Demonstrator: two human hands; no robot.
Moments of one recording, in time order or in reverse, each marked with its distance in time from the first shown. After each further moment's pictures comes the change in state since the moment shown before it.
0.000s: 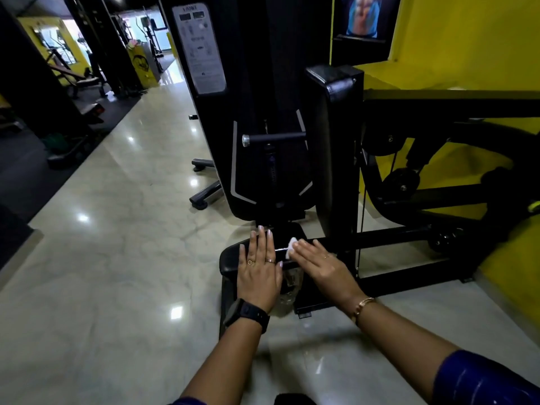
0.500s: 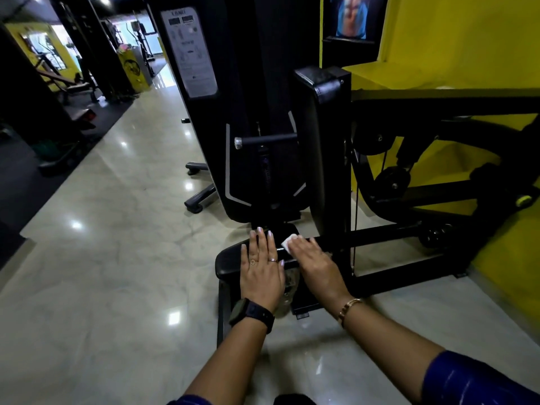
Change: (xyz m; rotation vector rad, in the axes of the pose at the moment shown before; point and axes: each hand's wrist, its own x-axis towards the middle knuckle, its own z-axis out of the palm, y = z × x) left_hand 0.003 0.020 0.002 0.047 0.093 0.011; right_hand 0.008 -0.015 0.006 0.020 0.030 0.275
